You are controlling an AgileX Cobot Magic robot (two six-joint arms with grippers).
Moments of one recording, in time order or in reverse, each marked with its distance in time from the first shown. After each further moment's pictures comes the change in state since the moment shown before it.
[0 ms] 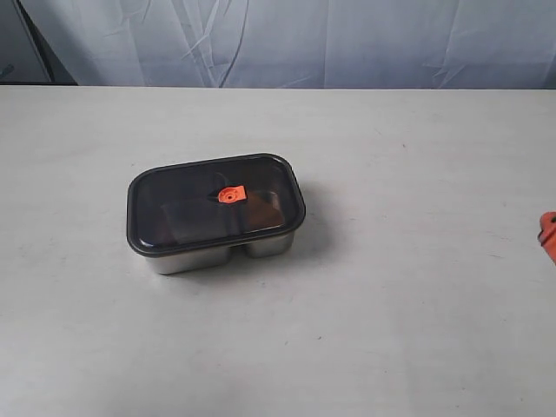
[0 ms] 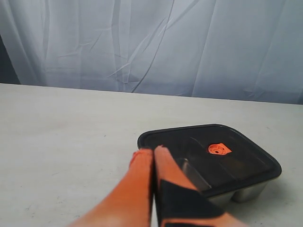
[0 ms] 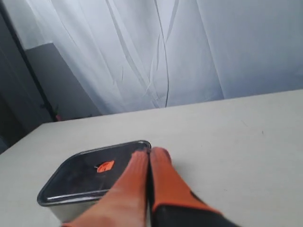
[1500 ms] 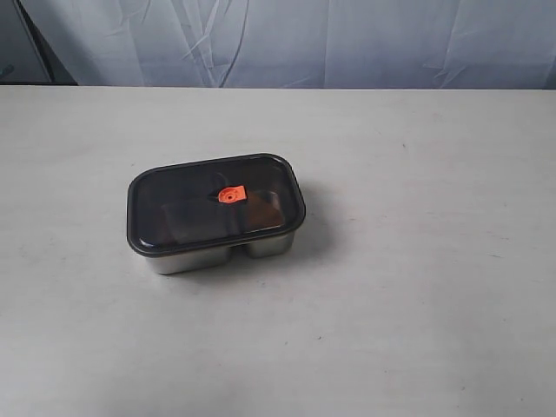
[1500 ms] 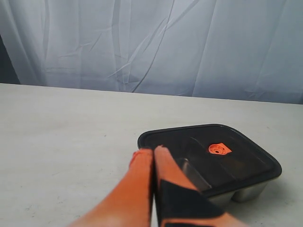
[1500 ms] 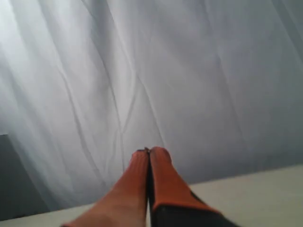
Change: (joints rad) left arm 0.000 0.000 0.000 0.000 0.000 0.000; right arm -0.030 -0.052 0.057 1.523 0.061 -1.528
